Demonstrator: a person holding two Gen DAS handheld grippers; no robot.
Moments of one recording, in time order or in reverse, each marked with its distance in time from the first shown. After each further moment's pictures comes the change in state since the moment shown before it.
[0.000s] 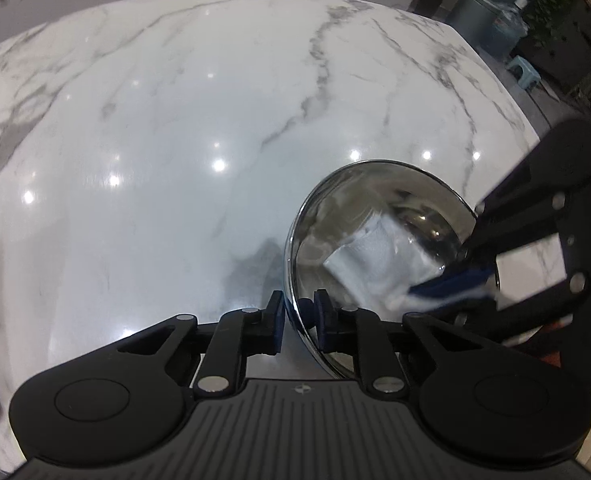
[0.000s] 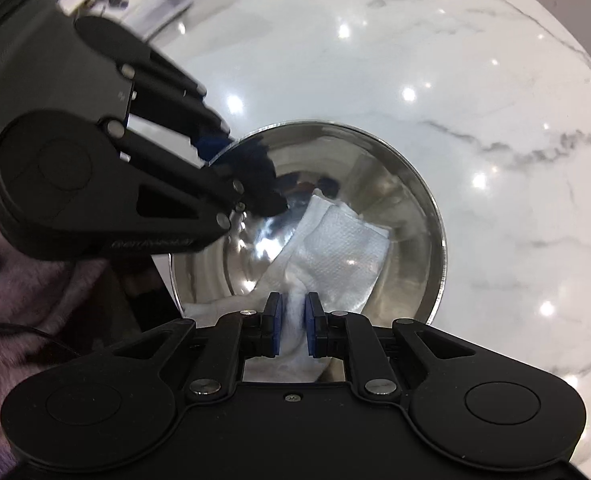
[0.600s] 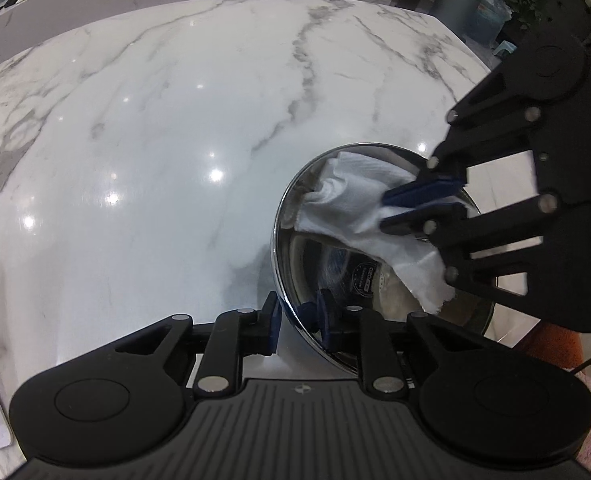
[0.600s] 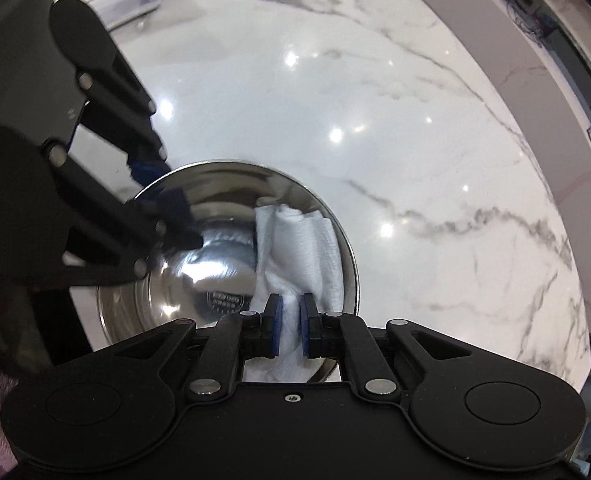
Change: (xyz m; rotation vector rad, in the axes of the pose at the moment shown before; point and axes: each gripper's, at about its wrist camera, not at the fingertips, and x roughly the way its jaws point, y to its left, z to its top) left arm 0.003 -0.005 0.002 0.069 -0.009 -0.002; right arm -0.022 -0.029 -0.003 -0.104 -0.113 -0.264
